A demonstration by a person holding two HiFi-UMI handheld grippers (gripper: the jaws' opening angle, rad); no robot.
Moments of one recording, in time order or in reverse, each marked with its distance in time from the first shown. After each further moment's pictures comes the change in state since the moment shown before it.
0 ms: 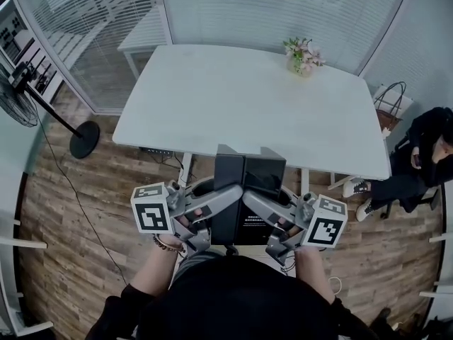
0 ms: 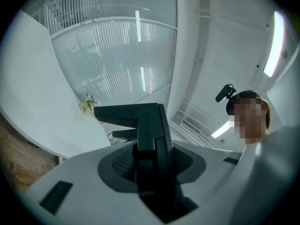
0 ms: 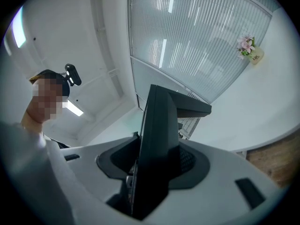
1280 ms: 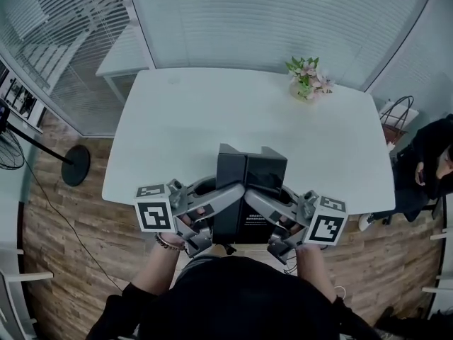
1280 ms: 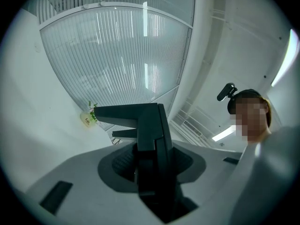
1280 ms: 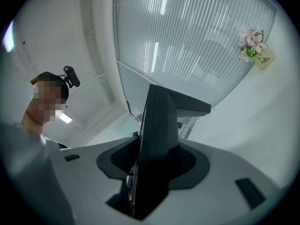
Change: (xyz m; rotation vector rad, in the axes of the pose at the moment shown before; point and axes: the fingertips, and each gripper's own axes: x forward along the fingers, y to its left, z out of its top) left arm 0.055 0.130 0.133 -0.038 0.061 -0.029; right arm 0.085 -0.131 0.113 0.028 -0.043 -0.061
